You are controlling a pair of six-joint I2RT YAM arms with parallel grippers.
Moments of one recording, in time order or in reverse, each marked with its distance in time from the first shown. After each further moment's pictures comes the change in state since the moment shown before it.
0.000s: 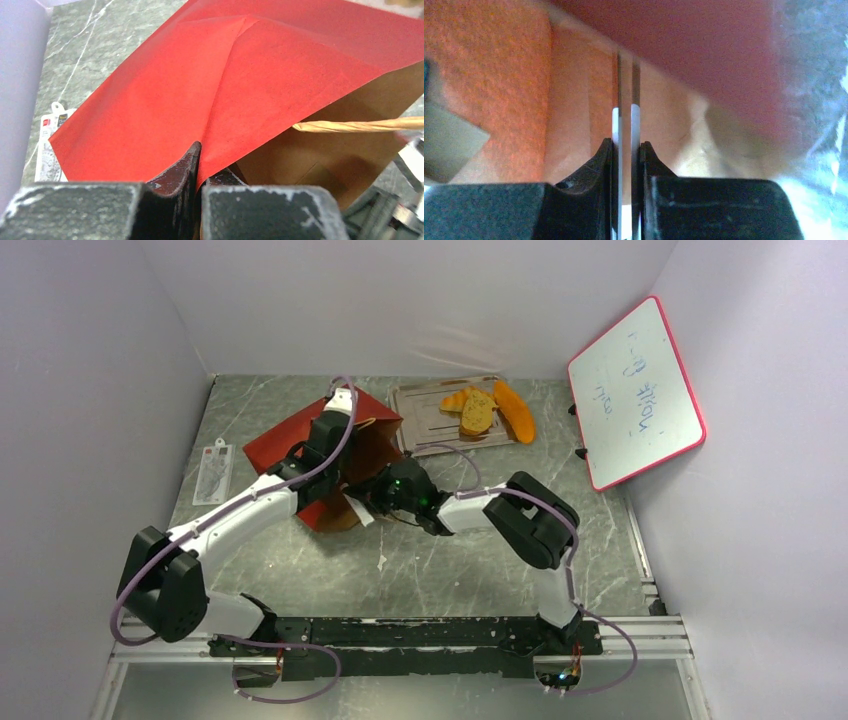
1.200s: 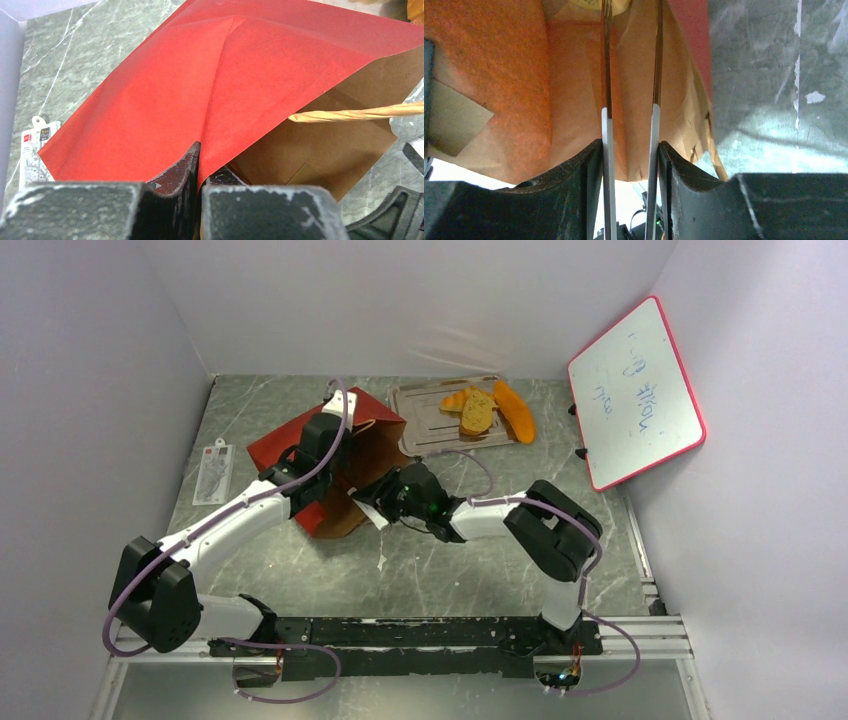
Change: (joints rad) left arm 0.016 -0.045 -0.027 0.023 0.097 0.029; right arm 0.015 -0.167 -0.132 -0.082 0.035 0.010
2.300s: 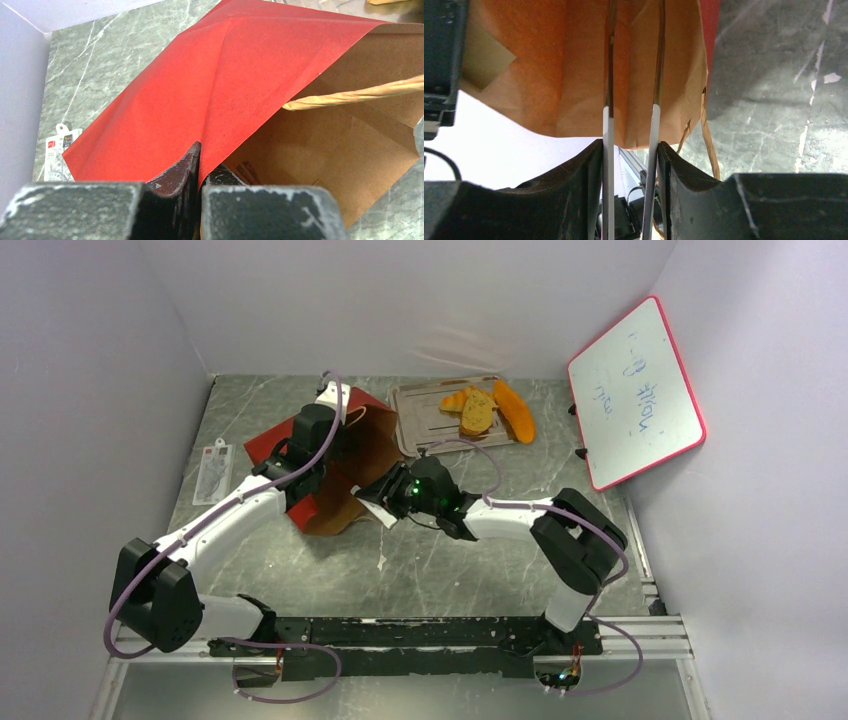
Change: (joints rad) left arm 0.050 0.001 0.038 -0.007 0.011 0.055; right arm -0.024 -0.133 -0.021 -0.069 -0.087 -0.104
